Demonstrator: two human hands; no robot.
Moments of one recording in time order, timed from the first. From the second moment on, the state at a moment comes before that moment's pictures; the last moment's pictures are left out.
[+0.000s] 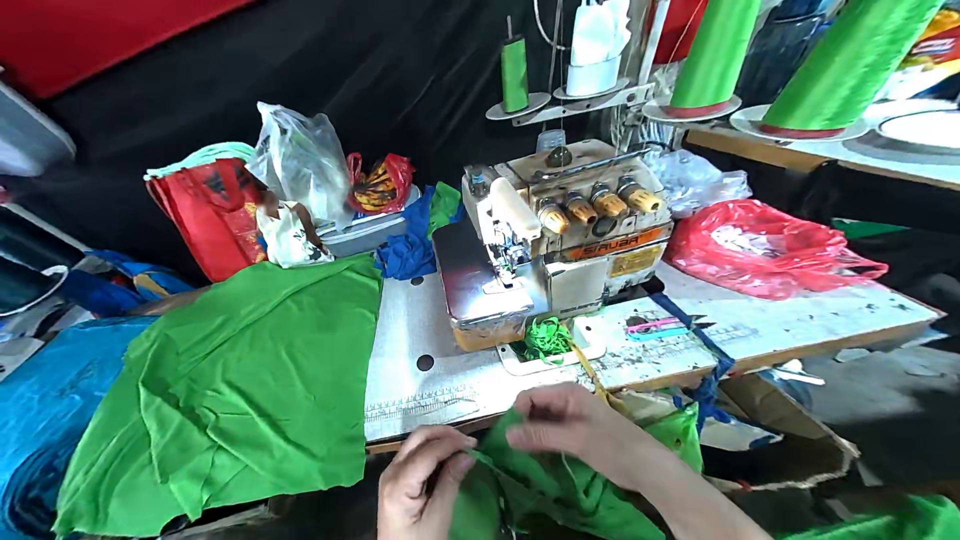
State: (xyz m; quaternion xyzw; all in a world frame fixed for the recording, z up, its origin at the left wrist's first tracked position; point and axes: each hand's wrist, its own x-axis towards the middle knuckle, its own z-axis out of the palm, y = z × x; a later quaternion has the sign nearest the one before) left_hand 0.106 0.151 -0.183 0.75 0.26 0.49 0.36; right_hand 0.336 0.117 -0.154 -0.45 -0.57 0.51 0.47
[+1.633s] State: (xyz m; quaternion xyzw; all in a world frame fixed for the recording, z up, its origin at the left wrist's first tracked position) left_hand 0.060 0.195 -0.051 0.80 0.19 0.38 0.41; right_hand 0.405 0.081 -0.059 -0.37 -0.64 0.20 0.65
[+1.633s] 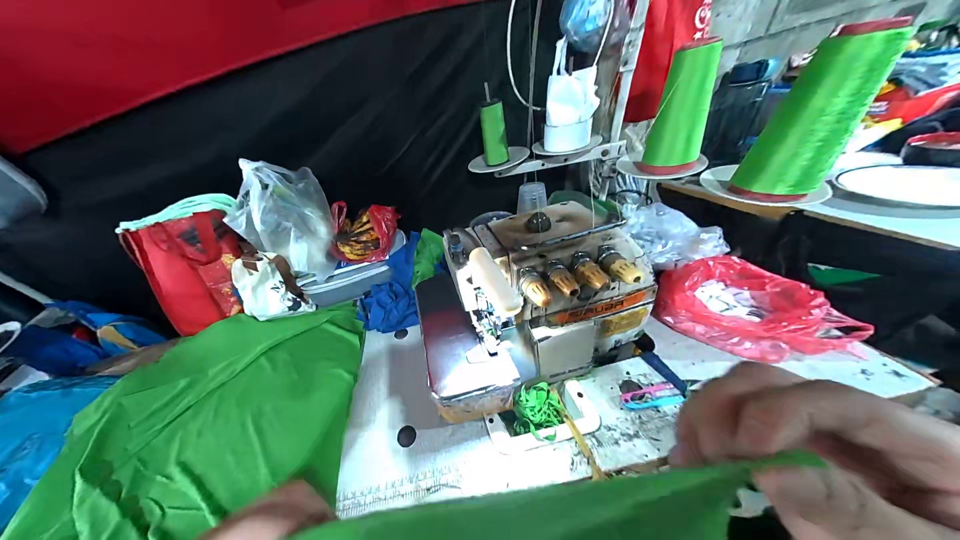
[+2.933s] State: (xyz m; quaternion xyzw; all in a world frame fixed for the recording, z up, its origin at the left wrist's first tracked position) left_hand 0.210 0.283 -0.112 0.82 0.23 0.37 0.37; right_hand 0.355 0.157 -0.164 -0.59 -0.60 0.15 0.52
